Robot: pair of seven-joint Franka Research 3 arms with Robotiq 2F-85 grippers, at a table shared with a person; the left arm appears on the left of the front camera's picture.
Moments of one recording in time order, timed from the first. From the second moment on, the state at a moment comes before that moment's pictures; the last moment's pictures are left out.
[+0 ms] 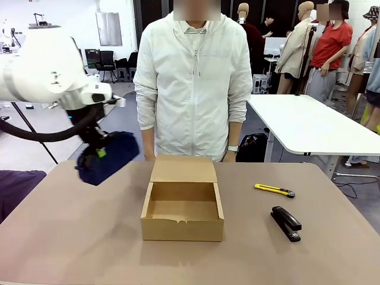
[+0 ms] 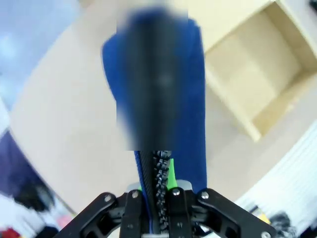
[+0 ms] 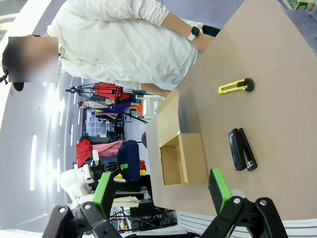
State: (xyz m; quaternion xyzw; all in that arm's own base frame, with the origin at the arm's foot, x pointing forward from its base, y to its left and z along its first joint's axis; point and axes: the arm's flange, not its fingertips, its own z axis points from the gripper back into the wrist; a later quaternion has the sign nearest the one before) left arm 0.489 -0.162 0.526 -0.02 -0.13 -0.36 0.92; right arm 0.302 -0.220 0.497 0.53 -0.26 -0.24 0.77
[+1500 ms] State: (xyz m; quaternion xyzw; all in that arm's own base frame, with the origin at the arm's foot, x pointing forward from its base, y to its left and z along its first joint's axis) left arm 0.480 -0.356 0.495 -0.06 -0.08 -0.78 0.61; right arm 0.302 -0.220 0.497 0.53 -0.26 -0.25 0.77
